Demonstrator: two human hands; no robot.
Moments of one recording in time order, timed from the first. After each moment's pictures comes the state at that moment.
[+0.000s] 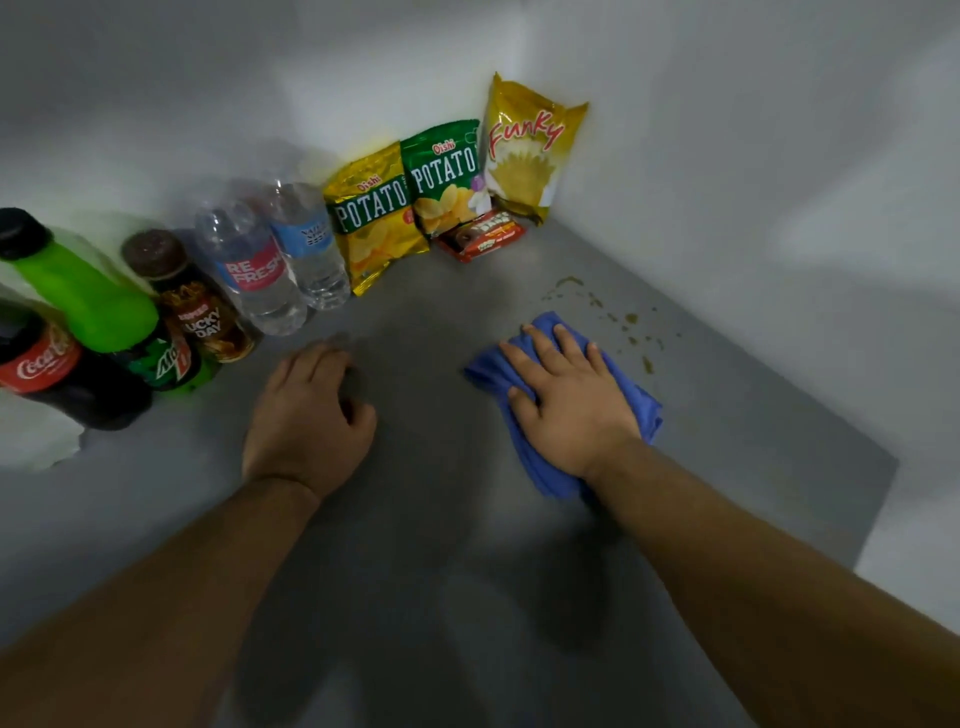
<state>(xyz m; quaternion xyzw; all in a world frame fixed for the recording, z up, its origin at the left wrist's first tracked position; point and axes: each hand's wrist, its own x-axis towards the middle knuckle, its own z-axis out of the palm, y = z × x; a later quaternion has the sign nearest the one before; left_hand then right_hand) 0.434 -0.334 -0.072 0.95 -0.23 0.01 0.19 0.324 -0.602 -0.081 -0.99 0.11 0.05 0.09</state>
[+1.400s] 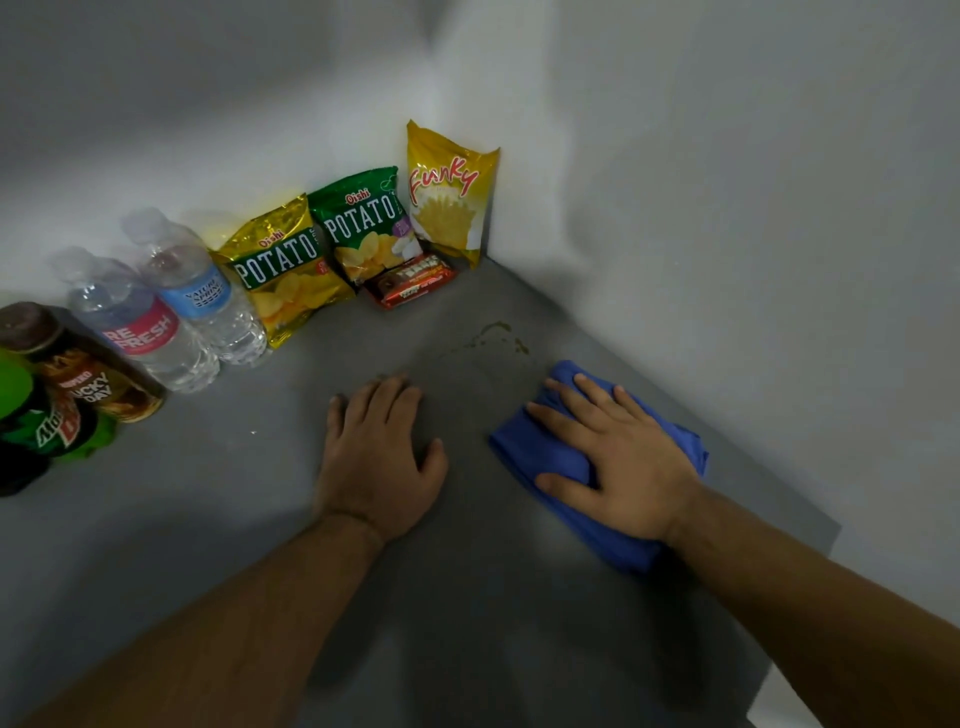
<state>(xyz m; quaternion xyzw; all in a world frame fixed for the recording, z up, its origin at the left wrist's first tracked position) 0.385 -0.486 -0.077 0.95 -0.27 -0.01 0.13 0.260 -0.751 -0.087 -1.00 -0.01 0.03 0.09</state>
